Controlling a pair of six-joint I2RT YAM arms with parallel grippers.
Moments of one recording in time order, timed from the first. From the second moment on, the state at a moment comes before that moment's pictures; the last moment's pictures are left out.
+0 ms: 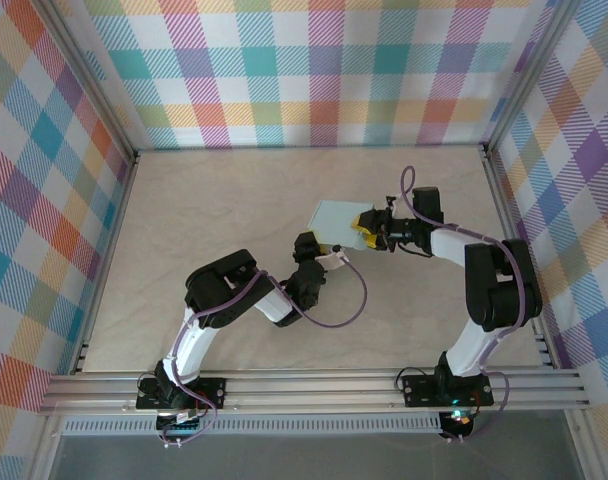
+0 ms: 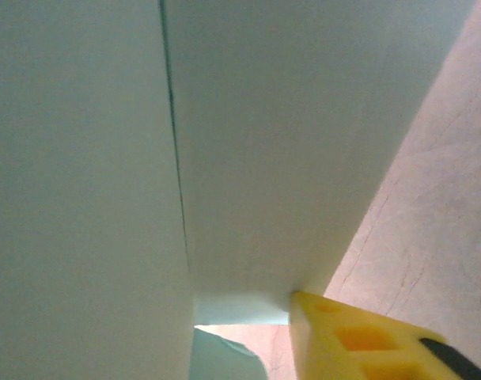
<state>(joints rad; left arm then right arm) -0.93 2.15 0.84 1.20 -0.84 1.04 0.15 1.72 0.91 0.07 -1.01 0.89</state>
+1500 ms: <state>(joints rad) -0.89 1.83 0.94 0.26 -0.57 0.66 0.03 1.56 0.84 -0.15 -0.95 0.70</state>
